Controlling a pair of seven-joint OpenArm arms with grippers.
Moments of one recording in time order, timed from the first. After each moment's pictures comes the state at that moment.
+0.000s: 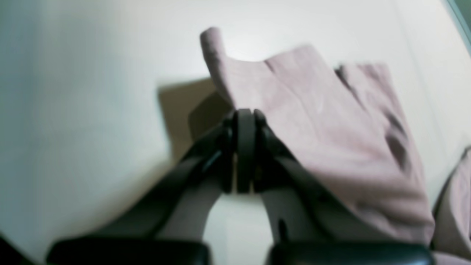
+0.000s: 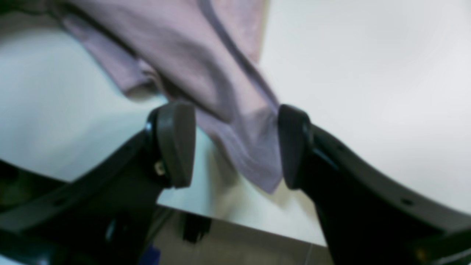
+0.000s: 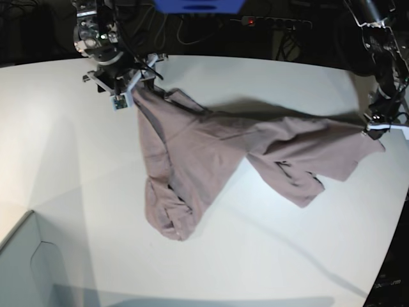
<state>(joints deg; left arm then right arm) 7.8 -13.2 -36.6 73.9 -37.5 -11.9 28.7 -26.0 1.9 0.4 94.1 -0.5 12.1 -30.9</state>
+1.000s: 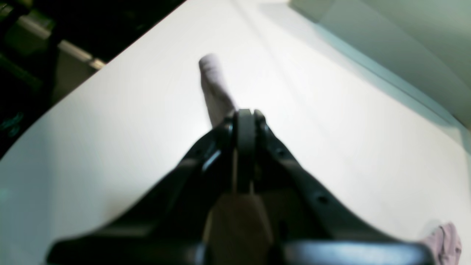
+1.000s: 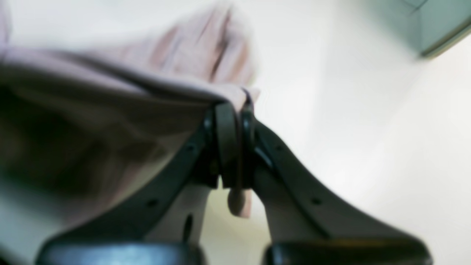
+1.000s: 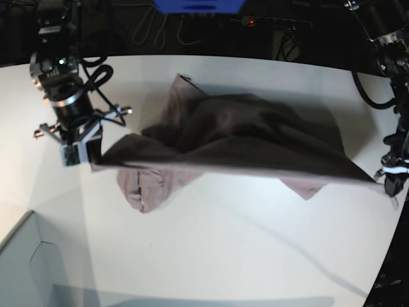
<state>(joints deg) 2.8 -16.6 -31.7 90.9 -37.1 -12.1 29.7 -19.5 6.6 7.3 114.6 0.0 13.1 -31.4</state>
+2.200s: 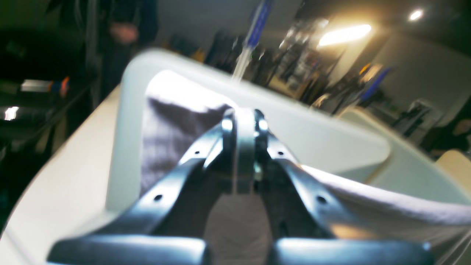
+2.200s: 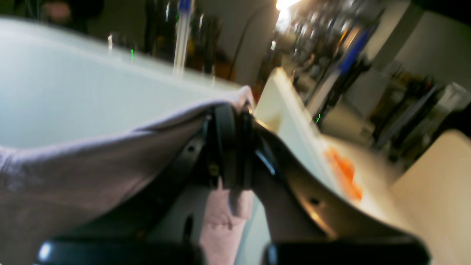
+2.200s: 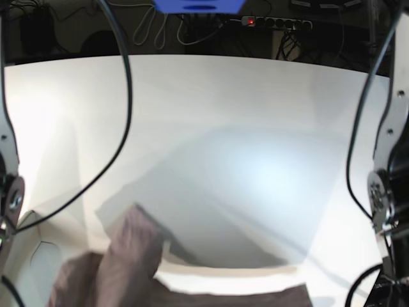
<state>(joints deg) -68.2 -15.7 -4.0 52.1 -37.3 -11.7 24.0 69.4 19.3 1.6 66.8 -0.3 18.0 -31.2</state>
